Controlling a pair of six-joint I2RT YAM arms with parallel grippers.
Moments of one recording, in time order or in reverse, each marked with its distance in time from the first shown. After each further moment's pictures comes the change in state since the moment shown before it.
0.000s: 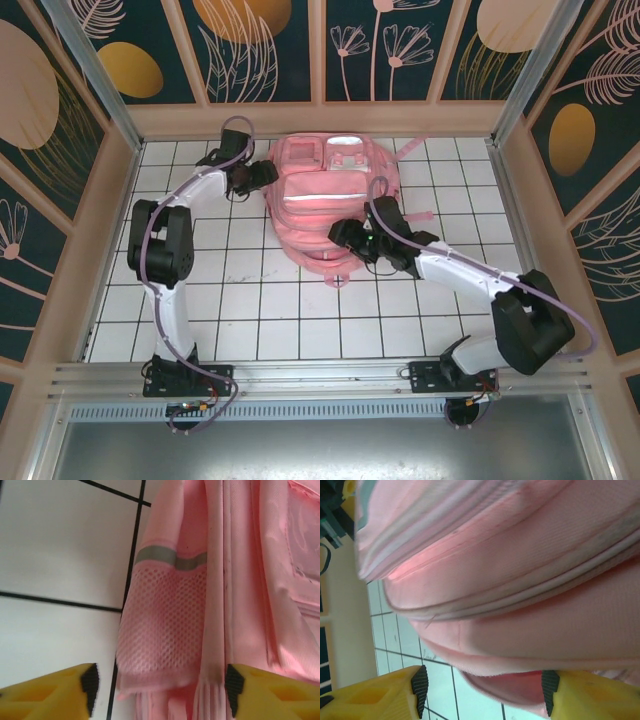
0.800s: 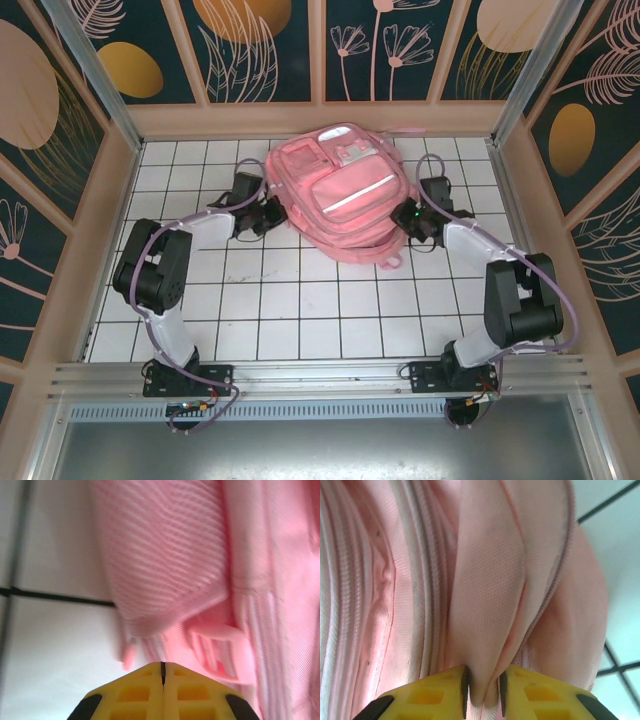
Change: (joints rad) left arm -0.155 -0.248 -0.527 0.349 0.115 -0.249; right arm -0.451 0.122 0.091 -0.122 0.048 -0.214
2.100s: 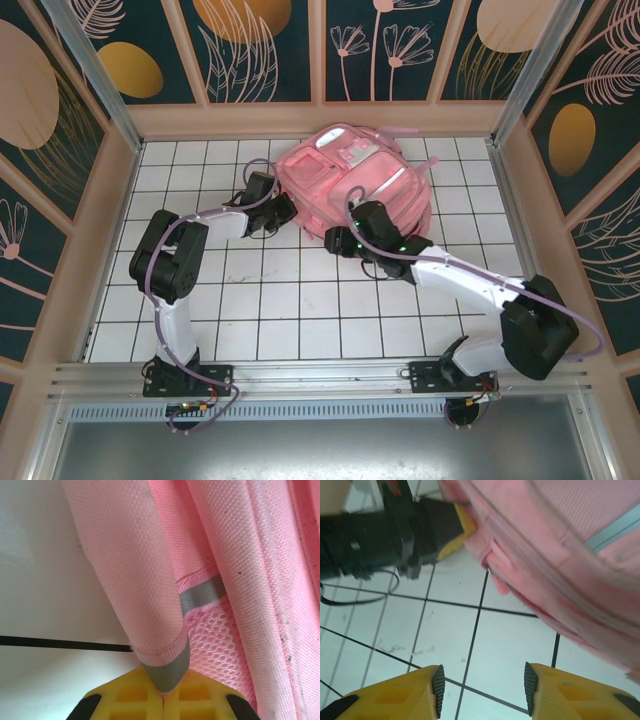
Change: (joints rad) left arm -0.021 0.123 0.064 0.108 -0.076 -0.098; right arm 0.591 -0.153 -0.051 0.074 0.182 -0.151
